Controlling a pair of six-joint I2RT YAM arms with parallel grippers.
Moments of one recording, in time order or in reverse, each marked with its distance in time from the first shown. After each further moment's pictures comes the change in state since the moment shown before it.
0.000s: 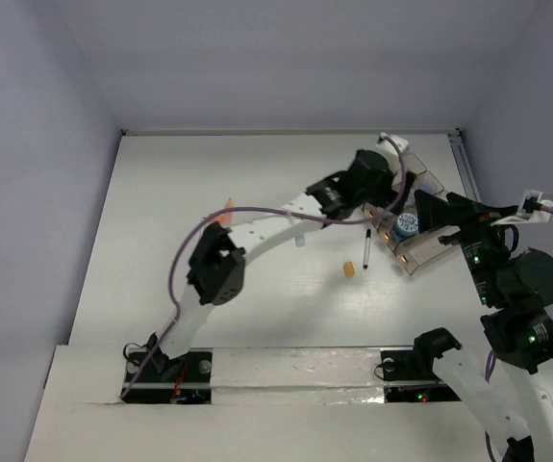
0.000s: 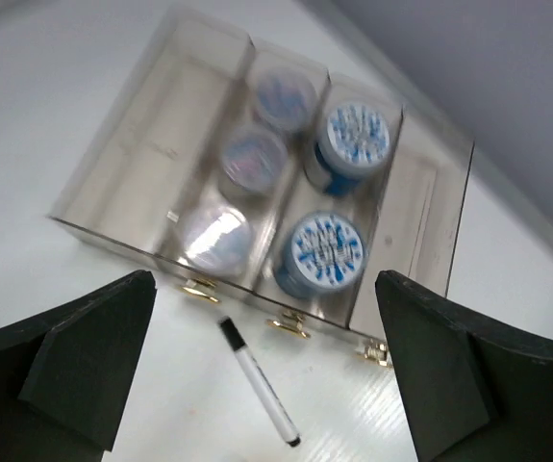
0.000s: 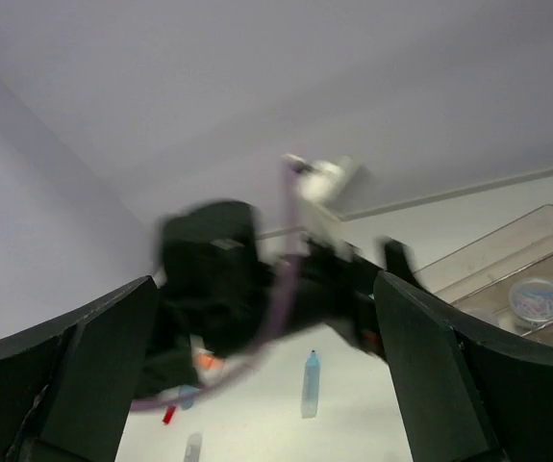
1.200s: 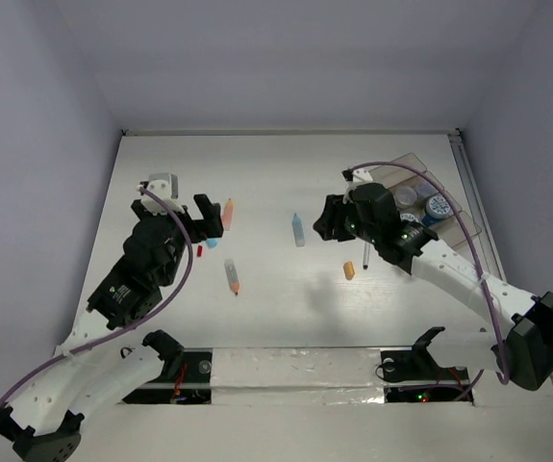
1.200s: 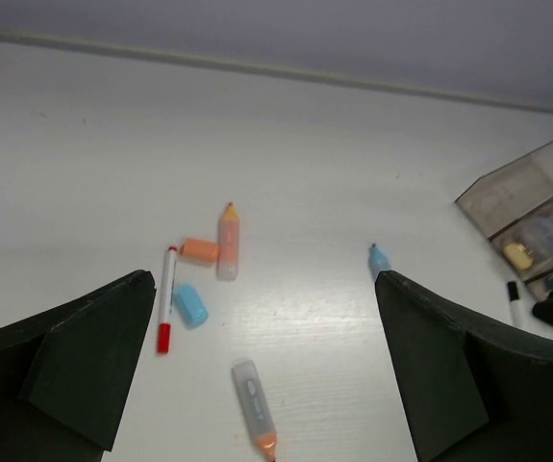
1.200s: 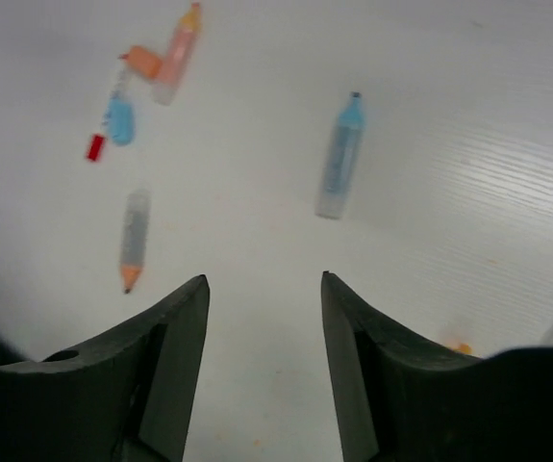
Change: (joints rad) left arm 0.384 -1.575 -1.227 -0.111 -0.362 -0.058; right arm 0.291 0.776 -0.009 0.051 -0.169 -0.019
